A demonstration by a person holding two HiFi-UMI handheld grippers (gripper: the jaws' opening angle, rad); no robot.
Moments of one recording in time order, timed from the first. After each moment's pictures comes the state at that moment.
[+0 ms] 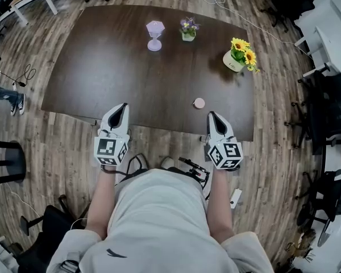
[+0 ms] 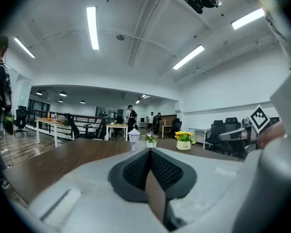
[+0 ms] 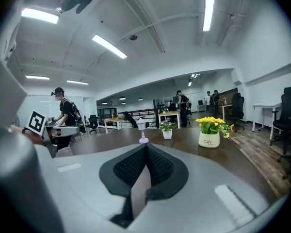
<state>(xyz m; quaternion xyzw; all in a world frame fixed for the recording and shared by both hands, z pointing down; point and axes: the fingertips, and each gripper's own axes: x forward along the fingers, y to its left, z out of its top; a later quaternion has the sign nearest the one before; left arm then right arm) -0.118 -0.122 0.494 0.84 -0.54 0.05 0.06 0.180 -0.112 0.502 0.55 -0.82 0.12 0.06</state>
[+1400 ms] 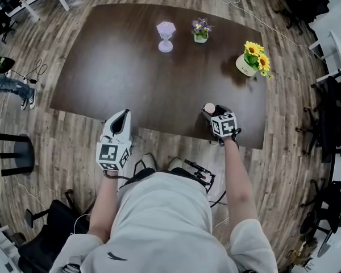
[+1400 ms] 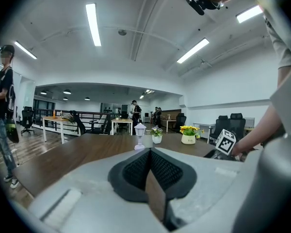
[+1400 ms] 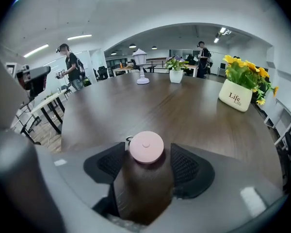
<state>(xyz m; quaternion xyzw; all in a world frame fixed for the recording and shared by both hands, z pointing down) -0.139 -0.120 0.509 0.82 -0.56 0.08 0.08 0.194 -0.197 0.703 0.43 -0.80 0.24 0.35</state>
